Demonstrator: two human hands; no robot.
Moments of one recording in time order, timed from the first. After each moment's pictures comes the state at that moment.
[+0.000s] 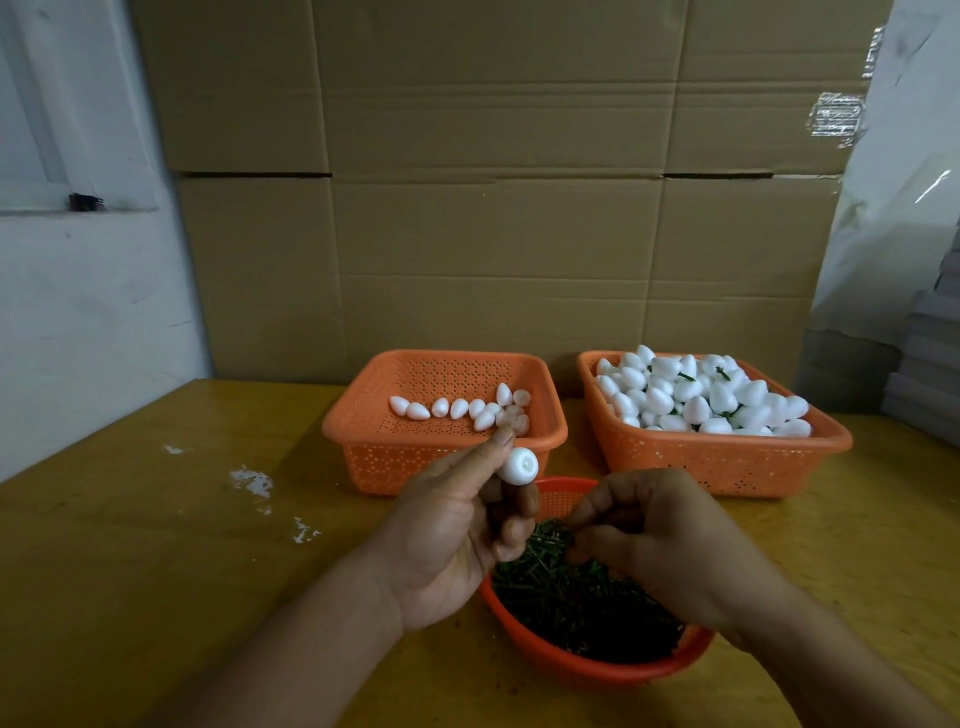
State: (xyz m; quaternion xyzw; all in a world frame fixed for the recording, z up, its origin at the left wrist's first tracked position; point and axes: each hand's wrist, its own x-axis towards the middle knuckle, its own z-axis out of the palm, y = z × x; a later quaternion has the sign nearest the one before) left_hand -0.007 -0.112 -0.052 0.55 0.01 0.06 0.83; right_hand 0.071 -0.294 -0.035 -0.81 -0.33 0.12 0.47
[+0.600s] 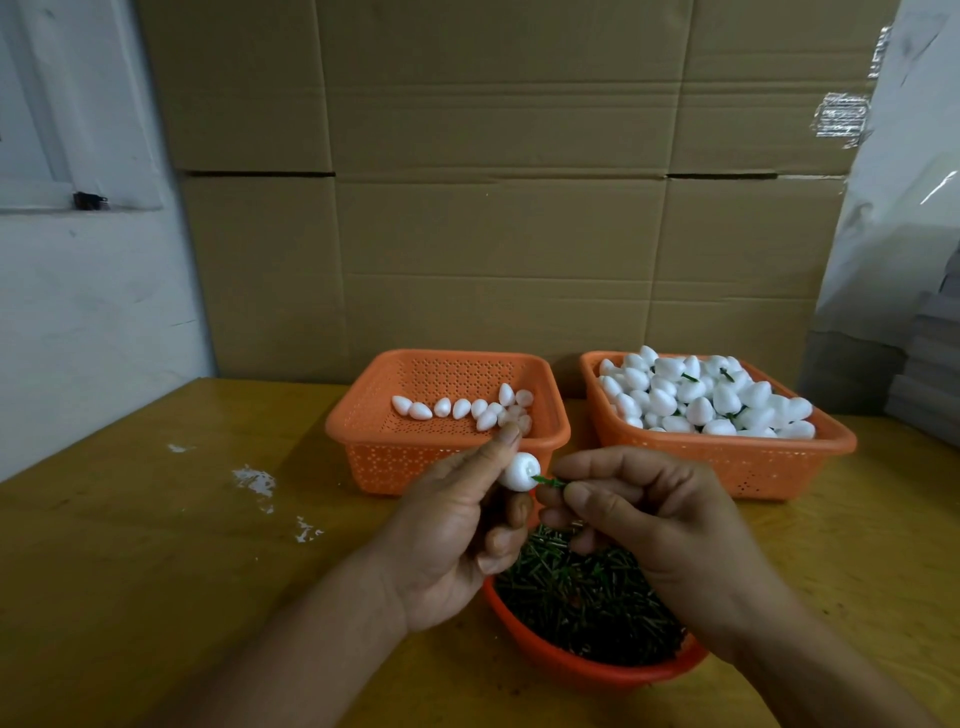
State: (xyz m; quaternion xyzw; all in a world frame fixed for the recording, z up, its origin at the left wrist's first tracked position) left_hand -0.010 -0.113 -0.049 0.55 0.00 0.07 0.83; right_hand 0.063 -0.286 -0.042 -0.60 -0.38 0.13 0.69
